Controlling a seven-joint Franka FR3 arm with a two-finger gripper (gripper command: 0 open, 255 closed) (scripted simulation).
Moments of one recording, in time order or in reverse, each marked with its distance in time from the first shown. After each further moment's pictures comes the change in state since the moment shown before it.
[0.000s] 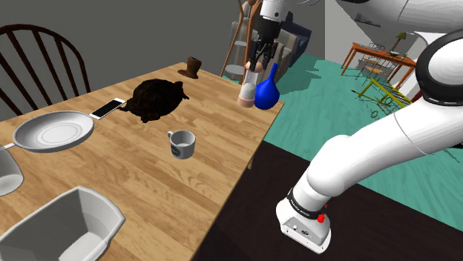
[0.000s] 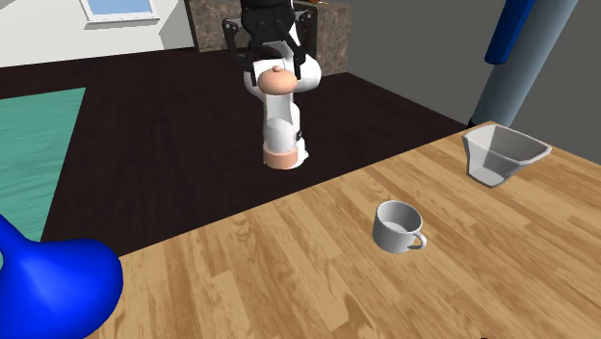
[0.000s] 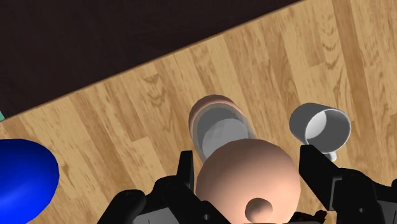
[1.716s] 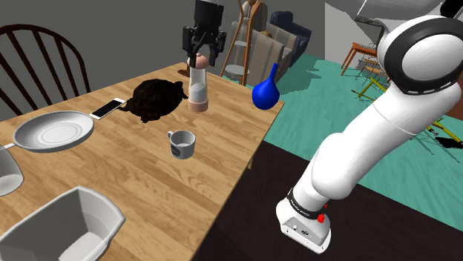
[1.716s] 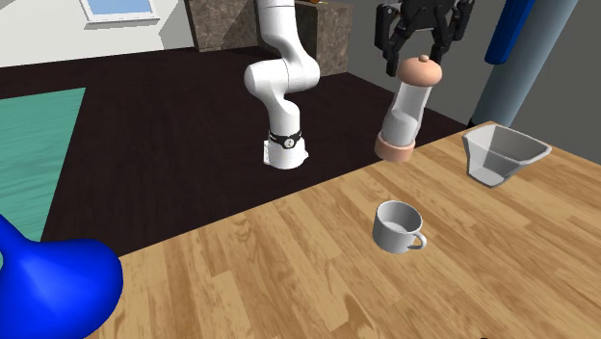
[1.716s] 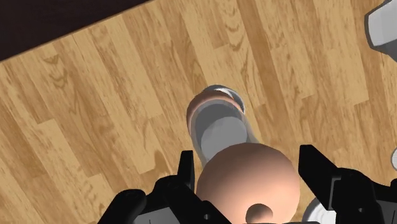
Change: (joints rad) arm 0.151 0.233 0.278 0.259 0.110 0.000 0.409
